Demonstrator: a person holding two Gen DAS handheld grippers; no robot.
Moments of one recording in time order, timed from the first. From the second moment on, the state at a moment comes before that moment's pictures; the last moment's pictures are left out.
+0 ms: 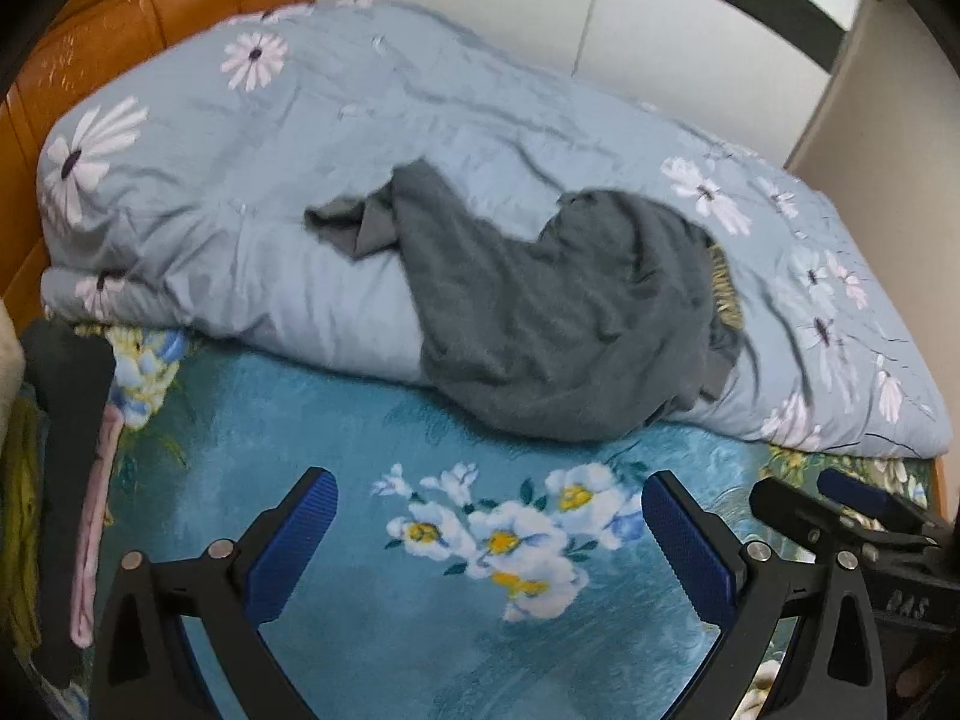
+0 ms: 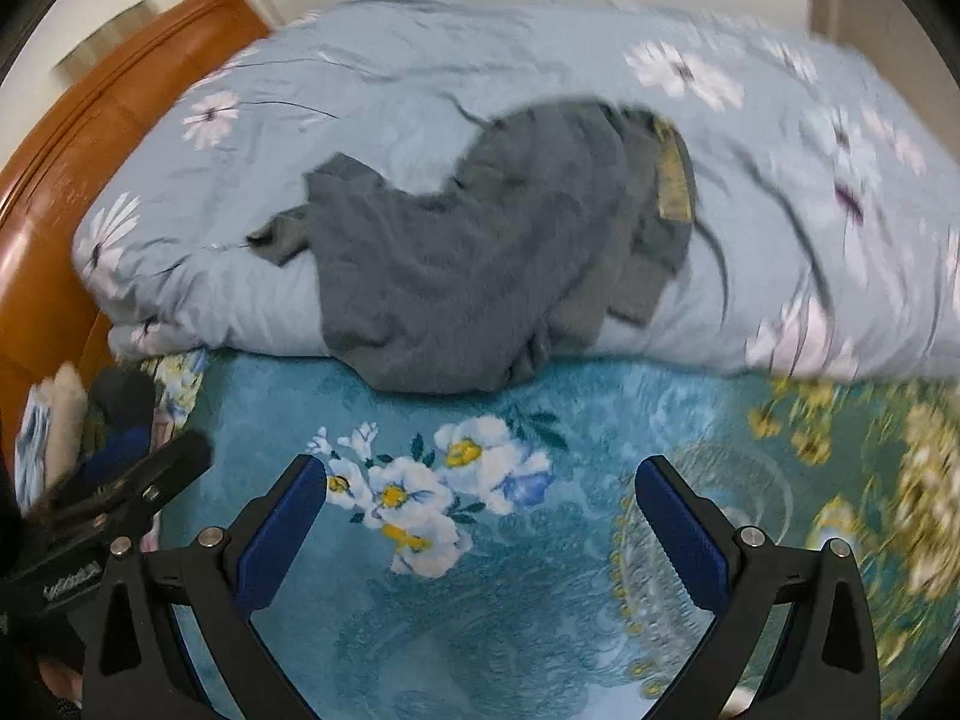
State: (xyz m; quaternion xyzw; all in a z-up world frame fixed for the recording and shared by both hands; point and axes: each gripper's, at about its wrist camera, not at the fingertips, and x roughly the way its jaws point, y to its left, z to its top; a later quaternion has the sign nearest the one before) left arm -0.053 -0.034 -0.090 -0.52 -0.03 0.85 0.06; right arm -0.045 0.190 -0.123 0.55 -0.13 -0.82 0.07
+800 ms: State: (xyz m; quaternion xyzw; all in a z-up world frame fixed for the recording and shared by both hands) left arm -0.044 -0.093 -0.120 -0.57 -0.07 0.82 0.02; right arm -0.151 0.238 -0.216 0.52 -0.50 -0.69 -0.02
